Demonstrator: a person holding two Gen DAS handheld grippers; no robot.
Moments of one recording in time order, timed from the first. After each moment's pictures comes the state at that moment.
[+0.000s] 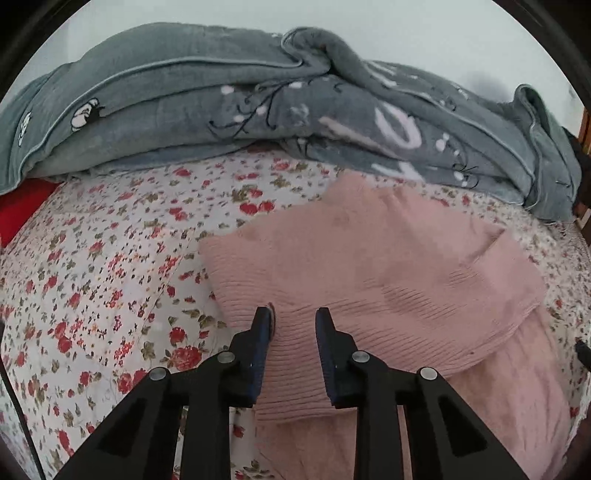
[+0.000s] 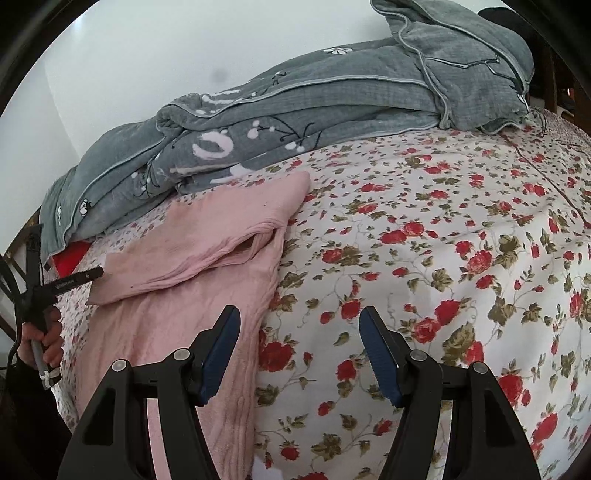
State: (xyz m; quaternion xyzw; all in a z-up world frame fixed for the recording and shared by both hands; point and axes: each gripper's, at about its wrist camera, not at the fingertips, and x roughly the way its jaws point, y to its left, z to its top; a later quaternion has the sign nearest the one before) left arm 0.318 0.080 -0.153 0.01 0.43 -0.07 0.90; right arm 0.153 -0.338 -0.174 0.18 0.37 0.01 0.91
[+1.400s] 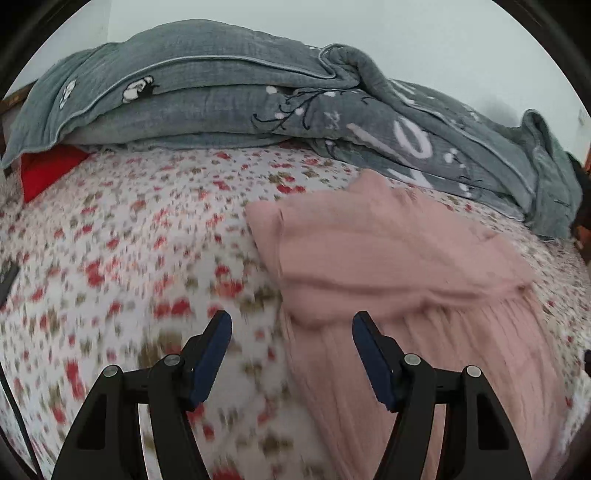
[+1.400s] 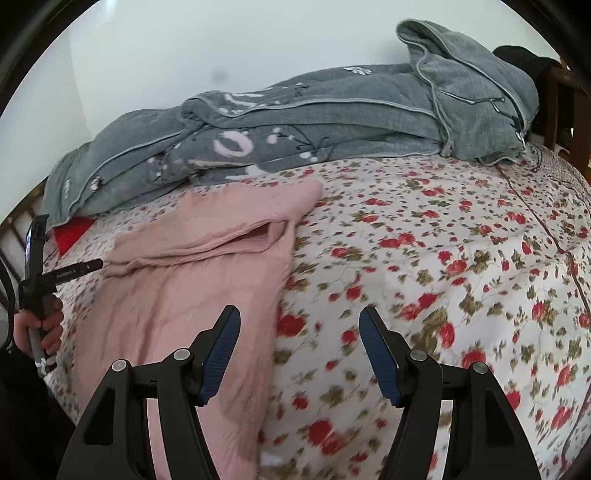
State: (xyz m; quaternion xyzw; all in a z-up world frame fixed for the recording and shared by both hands) left arm 0.251 0.115 -0.151 -0.04 0.41 -0.06 0.91; right arm 0.104 -0.313 -0.149 0.12 0.36 0.02 0.93
